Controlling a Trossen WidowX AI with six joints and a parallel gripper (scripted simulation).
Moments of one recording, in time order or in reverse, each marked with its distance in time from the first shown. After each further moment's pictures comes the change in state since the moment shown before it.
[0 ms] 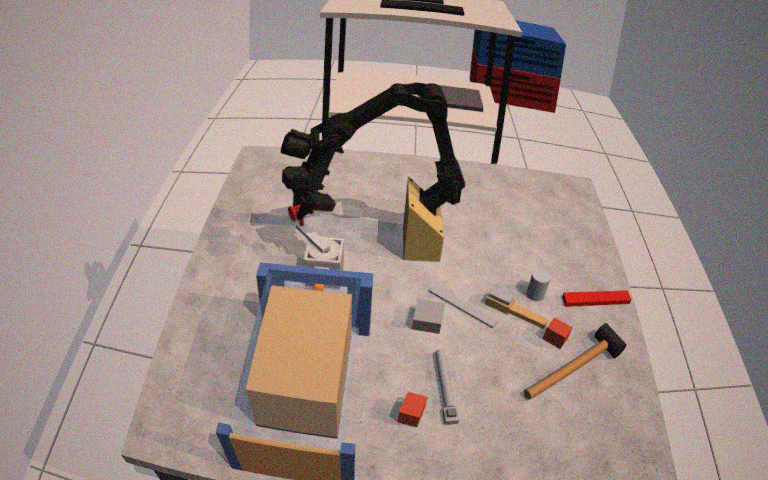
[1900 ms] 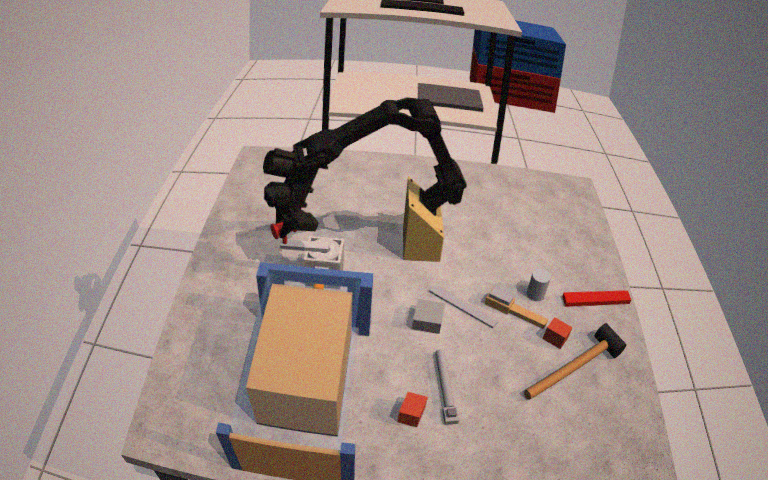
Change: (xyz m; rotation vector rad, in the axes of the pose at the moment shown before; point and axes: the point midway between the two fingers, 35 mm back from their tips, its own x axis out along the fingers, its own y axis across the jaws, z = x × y) arm 0.028 0.045 0.065 -0.002 -0.015 -0.015
